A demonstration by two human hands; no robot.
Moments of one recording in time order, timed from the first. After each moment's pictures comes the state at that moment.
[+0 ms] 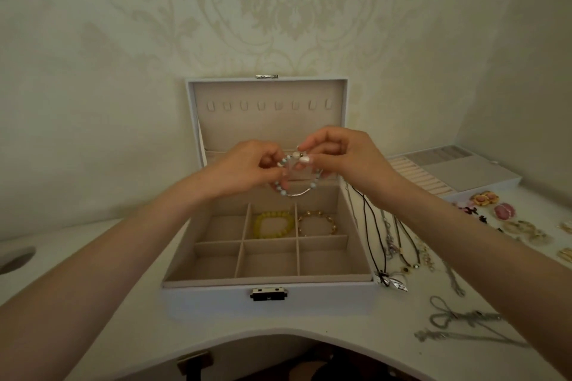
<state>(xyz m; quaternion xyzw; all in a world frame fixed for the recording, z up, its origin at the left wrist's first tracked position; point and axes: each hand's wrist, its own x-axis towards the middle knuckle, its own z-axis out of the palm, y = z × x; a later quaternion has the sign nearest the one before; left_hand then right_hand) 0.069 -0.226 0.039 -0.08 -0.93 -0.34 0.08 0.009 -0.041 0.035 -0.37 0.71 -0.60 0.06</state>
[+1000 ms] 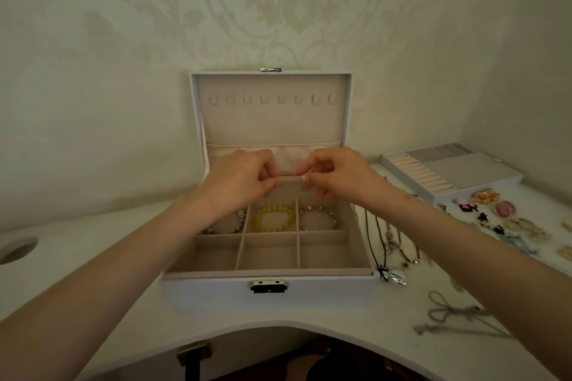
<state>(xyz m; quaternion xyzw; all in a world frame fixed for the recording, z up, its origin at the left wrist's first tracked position) 0.082 -0.218 0.020 0.01 -0.98 -0.11 0.16 0.005 -0.048 0.014 -0.32 0.83 -0.45 0.07</state>
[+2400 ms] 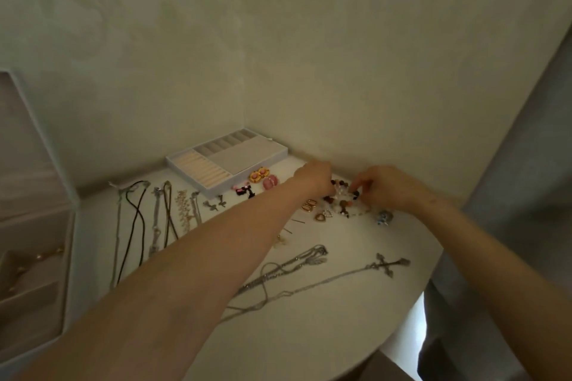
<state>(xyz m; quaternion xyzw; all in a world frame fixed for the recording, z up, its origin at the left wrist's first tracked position) -0.102 0.210 -0.043 -0.26 -0.96 -0.13 -0.04 -0.027 0.354 -0.021 0.00 0.99 -0.14 0.01</state>
